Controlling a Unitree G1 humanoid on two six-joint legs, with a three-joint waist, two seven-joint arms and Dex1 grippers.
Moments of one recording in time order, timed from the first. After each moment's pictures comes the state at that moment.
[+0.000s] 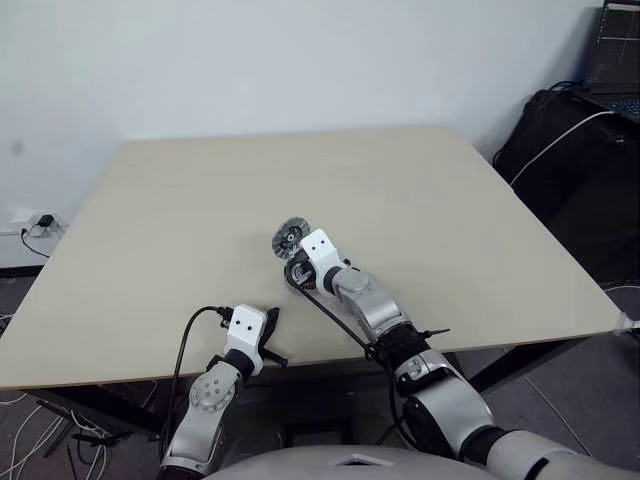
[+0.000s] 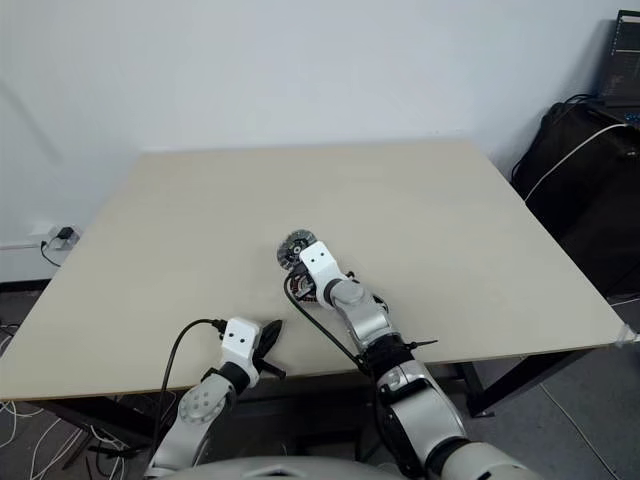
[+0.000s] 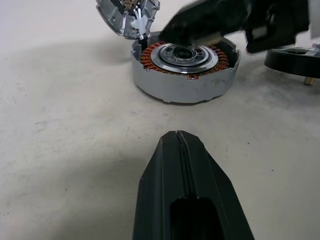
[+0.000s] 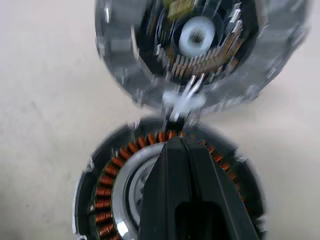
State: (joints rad) left arm 0.24 0.11 -0.18 0.08 -0.01 -0.07 -0.30; right arm -0.51 0.04 0.25 0.52 -0.08 0.36 0.31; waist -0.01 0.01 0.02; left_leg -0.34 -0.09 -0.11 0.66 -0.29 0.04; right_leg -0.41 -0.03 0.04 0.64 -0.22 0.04
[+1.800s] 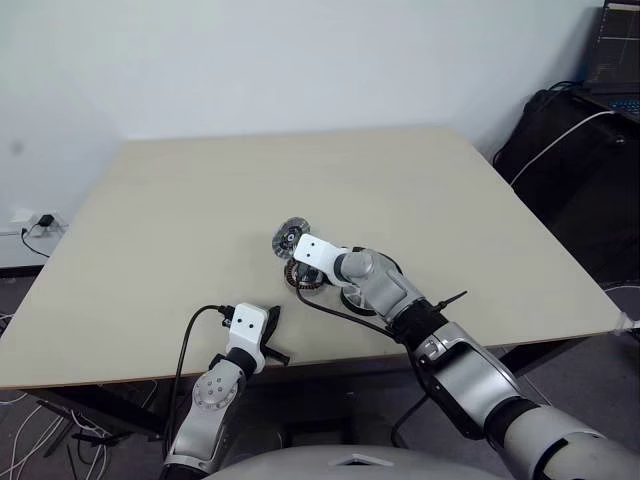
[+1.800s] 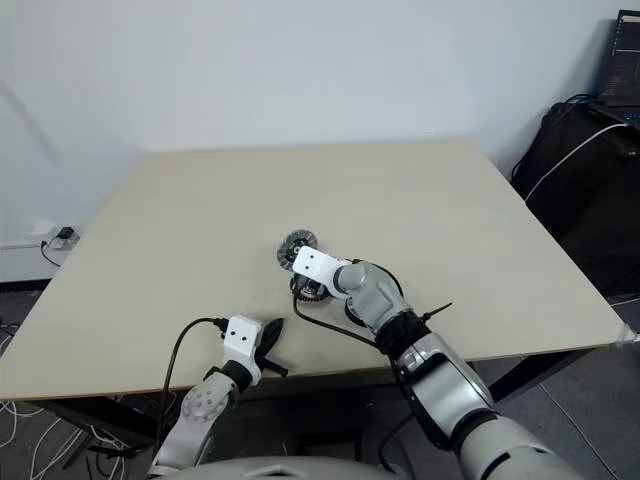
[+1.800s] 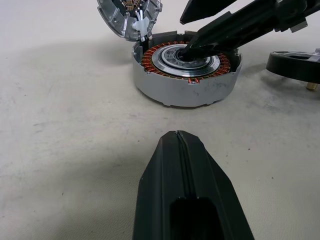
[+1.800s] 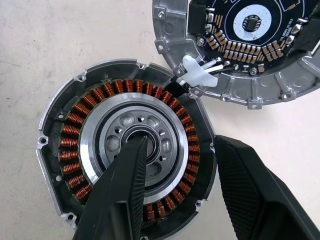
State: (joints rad) left arm 0.23 0.09 -0.19 0.08 -0.01 -0.06 -0.28; right arm -0.67 -0.13 0.51 0.58 -0.34 0.38 0.57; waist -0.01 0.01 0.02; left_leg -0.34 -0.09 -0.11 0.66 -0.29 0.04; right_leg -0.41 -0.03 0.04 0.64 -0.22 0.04
